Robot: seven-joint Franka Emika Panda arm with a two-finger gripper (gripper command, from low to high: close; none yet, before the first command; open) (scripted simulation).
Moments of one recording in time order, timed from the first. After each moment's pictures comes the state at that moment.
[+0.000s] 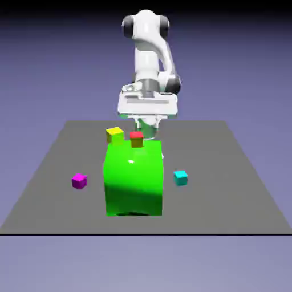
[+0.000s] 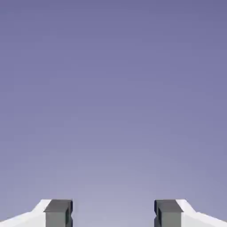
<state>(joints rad) 0.04 -0.55 -0.01 -2.81 0.02 2.98 0.72</state>
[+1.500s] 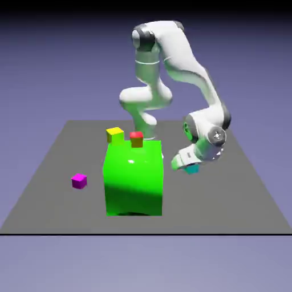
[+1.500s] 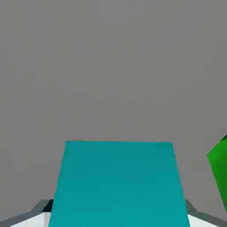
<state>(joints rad) 0.18 0.06 0.23 -2.36 0.08 1.78 0.80</state>
